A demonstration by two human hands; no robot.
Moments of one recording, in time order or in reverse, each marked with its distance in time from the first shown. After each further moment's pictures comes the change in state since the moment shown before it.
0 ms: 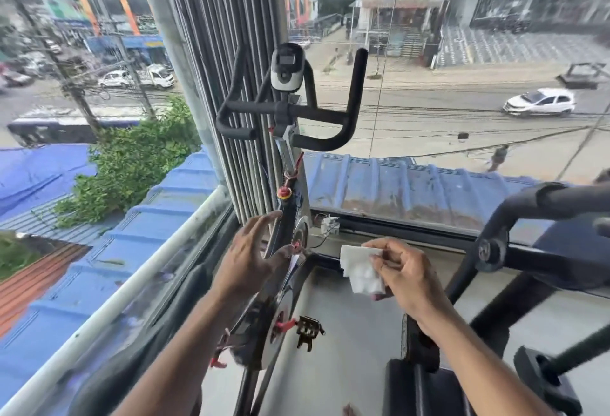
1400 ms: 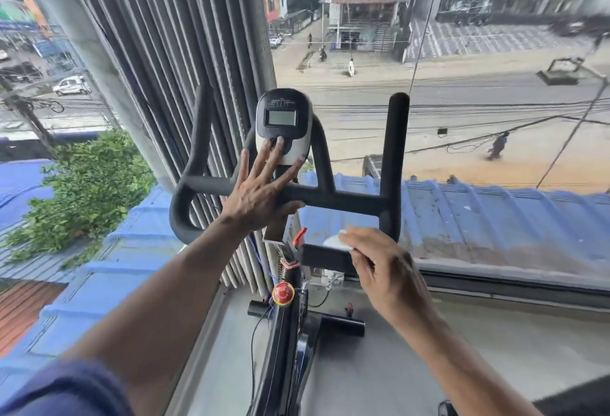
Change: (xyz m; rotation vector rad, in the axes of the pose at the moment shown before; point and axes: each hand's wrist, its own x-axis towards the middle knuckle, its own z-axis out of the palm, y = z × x) left_hand 0.506 -0.153 0.034 0.620 0.079 0.564; right_hand 0.380 -0.021 0.085 -0.668 0.160 -0.613
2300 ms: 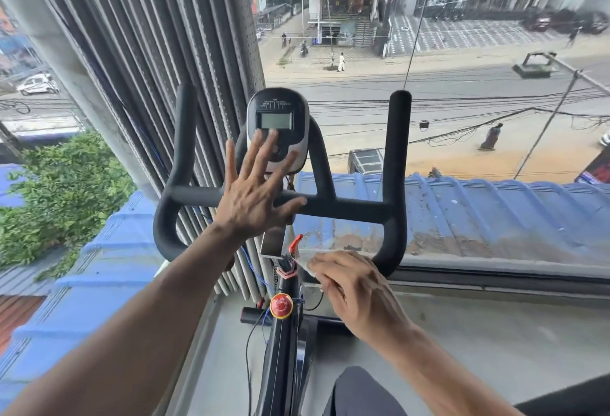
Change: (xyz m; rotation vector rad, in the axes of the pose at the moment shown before) left_hand 0.011 0.002 -0.007 -0.036 0.103 -0.042; right_hand -0.002 -0.004 0.055 -0.076 -0.149 -0.041
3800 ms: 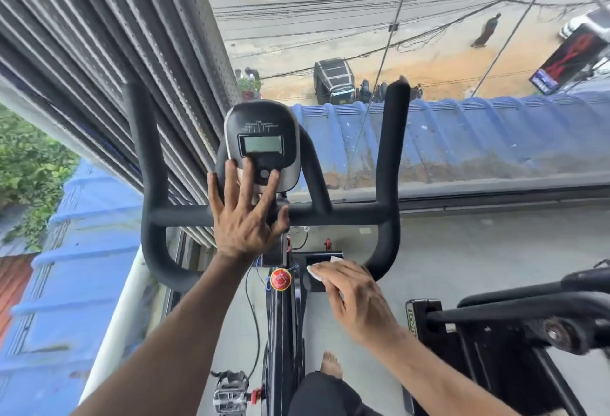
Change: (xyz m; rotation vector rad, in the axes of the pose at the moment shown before) left_hand -0.008 -0.006 0.026 -0.125 0.100 -0.064; right_hand 0.020 -0.028 -0.004 0.046 -0.078 0.313
